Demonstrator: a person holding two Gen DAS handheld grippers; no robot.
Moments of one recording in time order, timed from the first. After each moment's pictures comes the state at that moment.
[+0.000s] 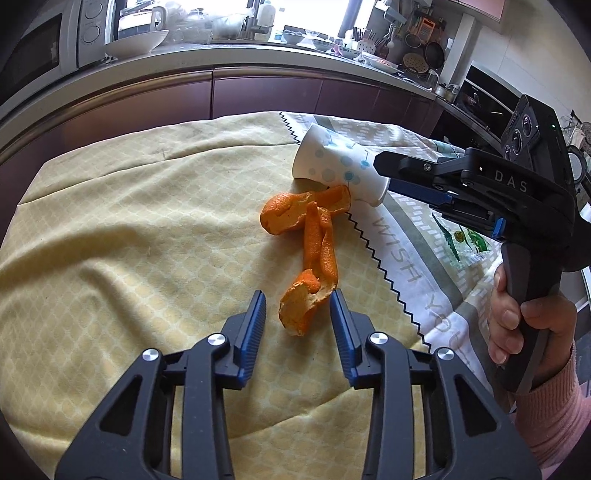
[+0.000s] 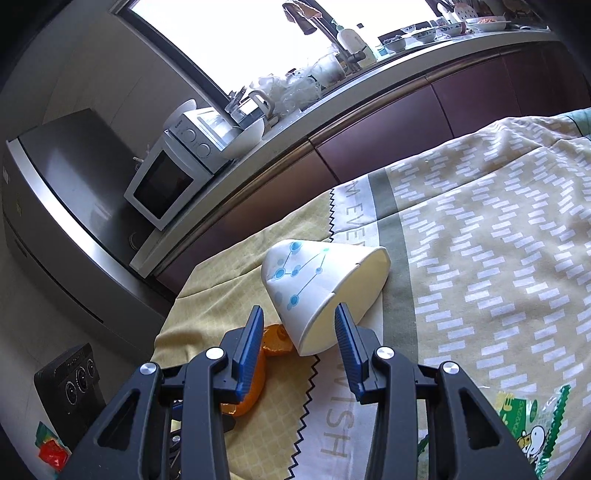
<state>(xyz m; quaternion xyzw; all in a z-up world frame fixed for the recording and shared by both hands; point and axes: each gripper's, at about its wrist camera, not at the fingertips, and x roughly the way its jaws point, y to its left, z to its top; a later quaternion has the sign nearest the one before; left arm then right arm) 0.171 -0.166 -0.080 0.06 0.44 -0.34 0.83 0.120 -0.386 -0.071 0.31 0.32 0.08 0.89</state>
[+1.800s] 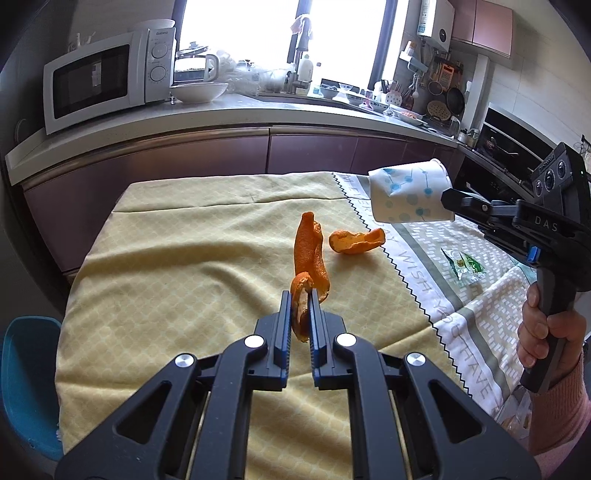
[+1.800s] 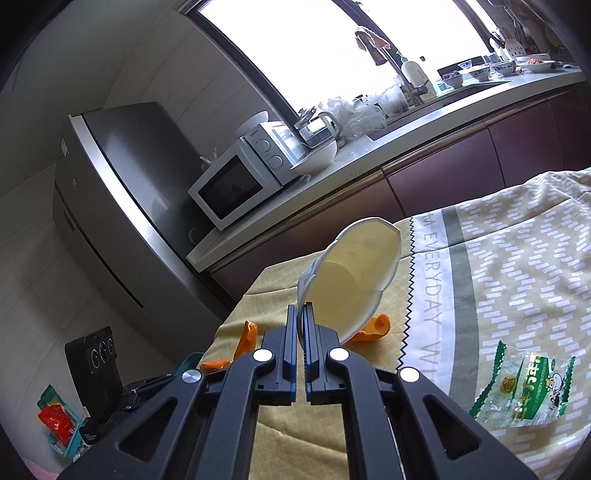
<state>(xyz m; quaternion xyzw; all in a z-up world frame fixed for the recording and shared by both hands) 0.125 -0.064 -0.026 0.03 0.35 -0.28 0.89 0.064 -0.342 -0.015 0.28 0.25 0.17 0.91</state>
